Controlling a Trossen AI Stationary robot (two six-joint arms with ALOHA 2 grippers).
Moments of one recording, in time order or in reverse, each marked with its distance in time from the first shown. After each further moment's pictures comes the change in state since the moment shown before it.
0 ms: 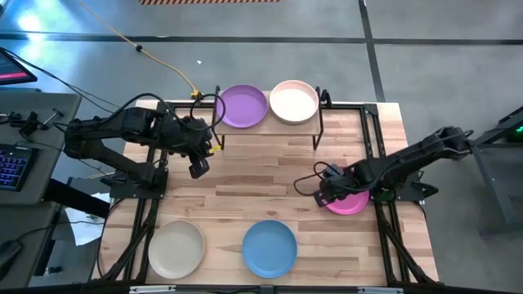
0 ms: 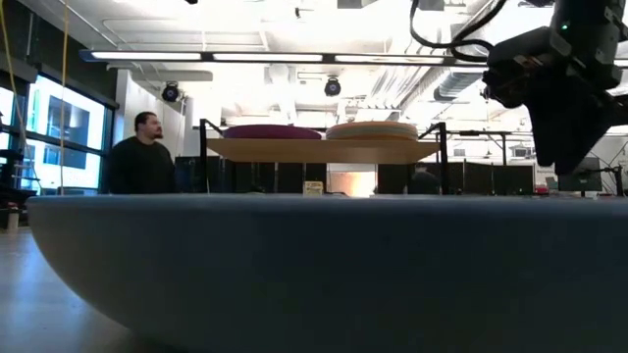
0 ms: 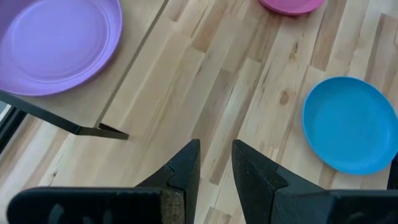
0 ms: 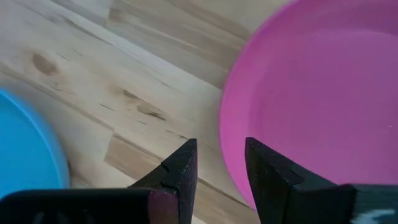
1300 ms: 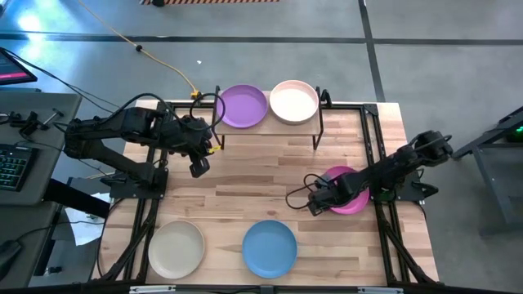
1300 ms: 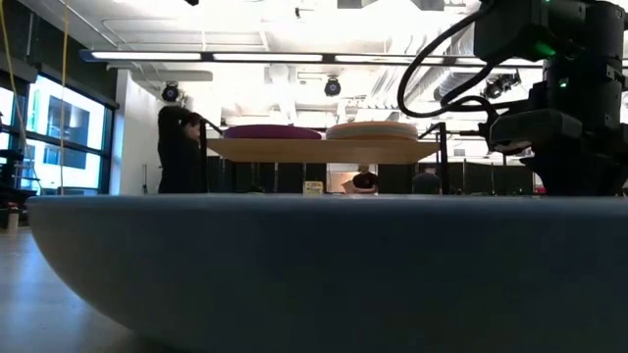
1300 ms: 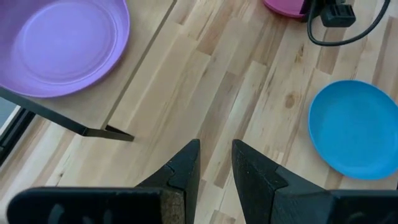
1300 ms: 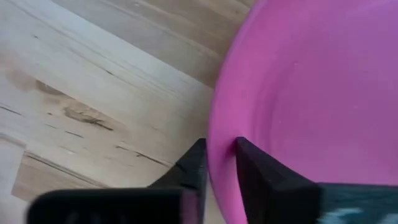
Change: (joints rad) left arm 0.000 0.000 0.000 0.001 -0.024 0.000; right arm 0.039 0.275 -0.017 0.104 -0.011 -0.002
